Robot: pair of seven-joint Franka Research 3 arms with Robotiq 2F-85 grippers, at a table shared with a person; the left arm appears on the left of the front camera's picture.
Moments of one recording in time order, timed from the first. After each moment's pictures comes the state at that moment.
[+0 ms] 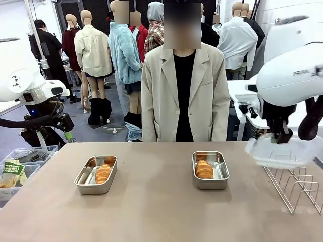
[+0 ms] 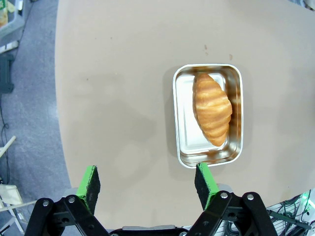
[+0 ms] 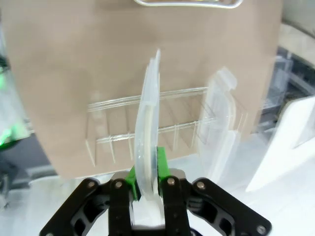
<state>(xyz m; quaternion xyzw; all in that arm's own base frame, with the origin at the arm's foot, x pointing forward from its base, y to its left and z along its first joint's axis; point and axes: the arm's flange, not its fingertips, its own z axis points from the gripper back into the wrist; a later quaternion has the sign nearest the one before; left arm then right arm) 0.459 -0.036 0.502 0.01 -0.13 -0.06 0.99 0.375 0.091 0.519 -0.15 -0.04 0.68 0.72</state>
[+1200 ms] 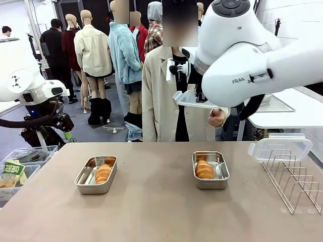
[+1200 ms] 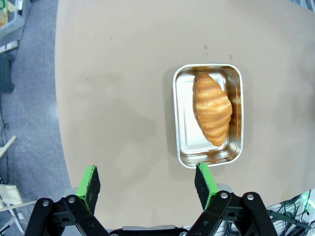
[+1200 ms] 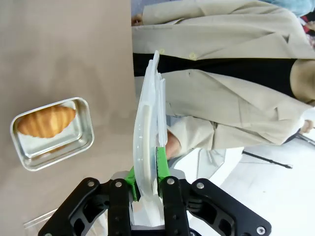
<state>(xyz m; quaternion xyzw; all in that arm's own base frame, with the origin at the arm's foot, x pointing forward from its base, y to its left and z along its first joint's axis) 0.459 -0.036 0.502 0.01 -0.13 -0.06 0.99 0.441 0.269 0.585 -0.23 -0.30 0.64 0.66</state>
